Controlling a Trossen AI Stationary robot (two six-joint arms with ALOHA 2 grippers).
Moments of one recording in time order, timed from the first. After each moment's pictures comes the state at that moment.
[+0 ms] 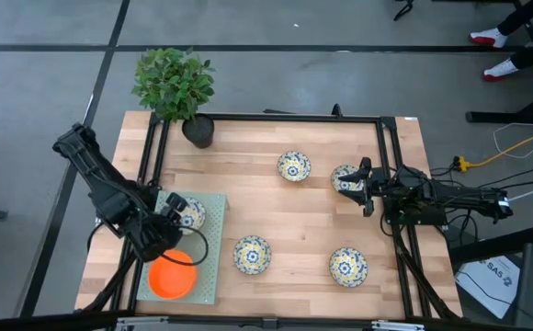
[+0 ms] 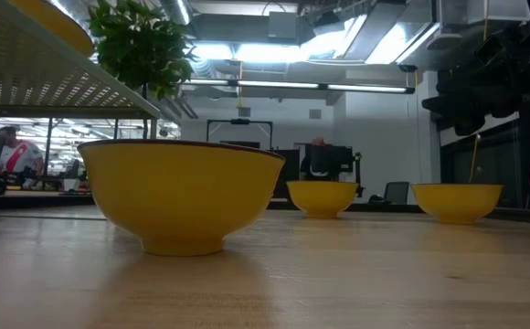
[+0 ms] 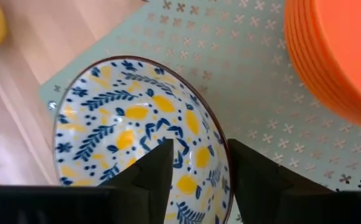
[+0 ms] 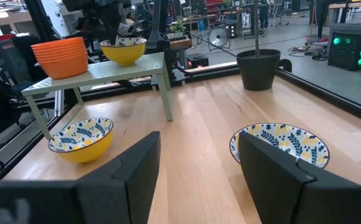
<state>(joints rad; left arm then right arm) -0.80 1.20 1.19 -1.32 -0.31 -0.21 -0.10 0.08 0.01 0.02 0.00 0.15</state>
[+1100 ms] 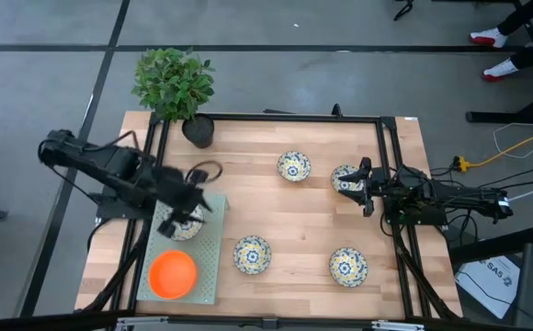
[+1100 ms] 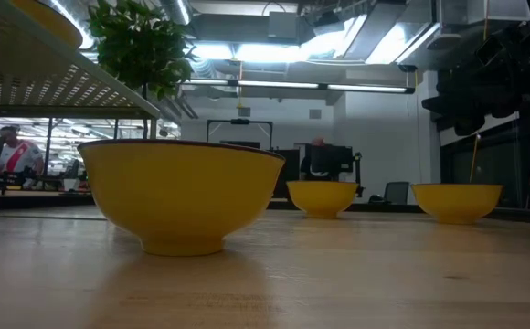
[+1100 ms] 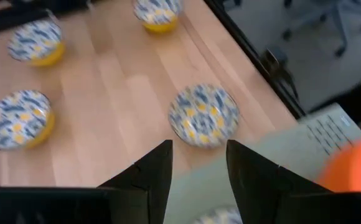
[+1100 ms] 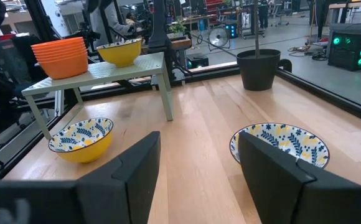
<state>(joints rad) -0.30 1.05 1.19 -0.87 0.04 0.10 -0.10 0.08 0.01 0.02 0.00 0.15</state>
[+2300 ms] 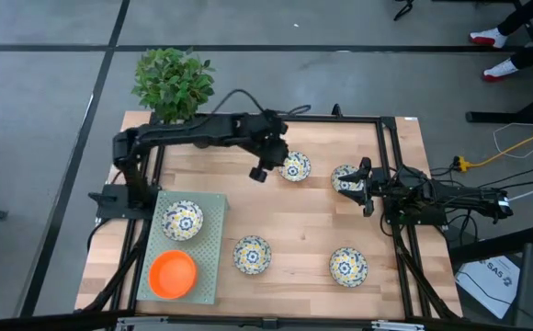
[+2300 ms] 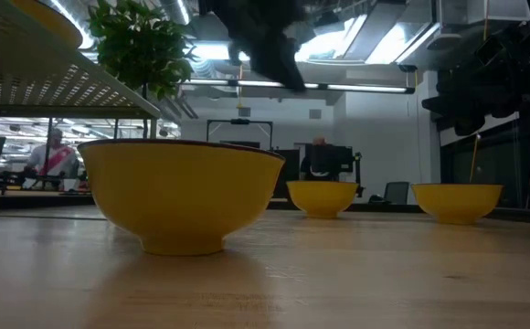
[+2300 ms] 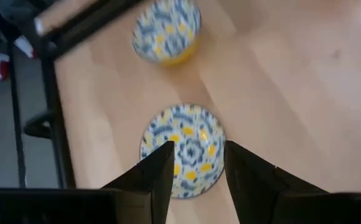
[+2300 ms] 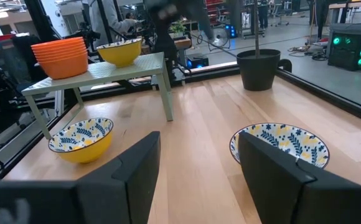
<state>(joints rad) 0.25 1.82 1.65 -0.66 0.14 0.69 -0.10 0.08 0.01 0.02 0.00 0.15</state>
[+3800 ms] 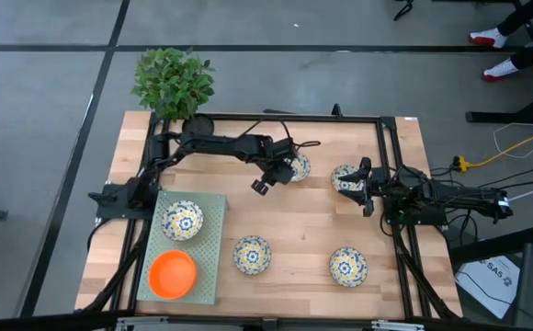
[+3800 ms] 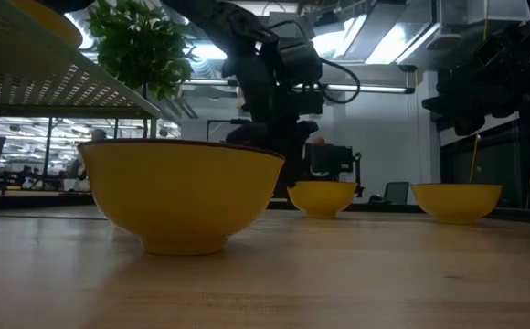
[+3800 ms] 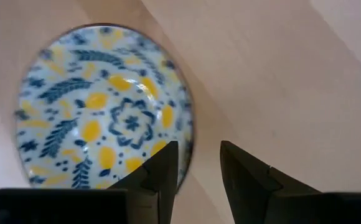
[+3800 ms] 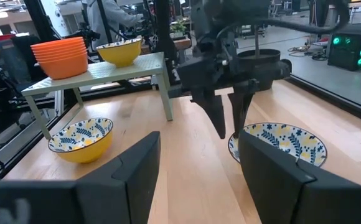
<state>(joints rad) 0.23 2.10 1.63 -0.67 0.07 0.86 -0.10 0.08 0.01 0.02 0.00 0.15</state>
